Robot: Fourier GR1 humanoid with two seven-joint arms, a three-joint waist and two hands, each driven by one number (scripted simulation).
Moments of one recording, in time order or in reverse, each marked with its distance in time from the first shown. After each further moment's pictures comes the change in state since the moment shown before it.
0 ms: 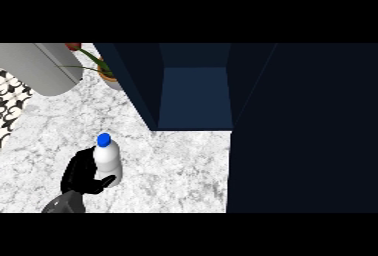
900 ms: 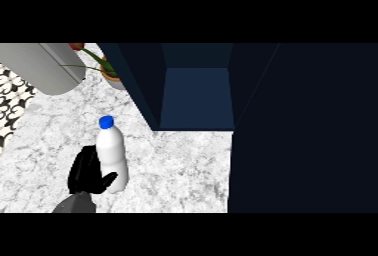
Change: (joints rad) left arm 0.177 -0.147 -0.100 -0.510 0.199 0.068 0.272; right arm -0.020 -0.006 0.033 0.015 0.014 -0.017 -0.006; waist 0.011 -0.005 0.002
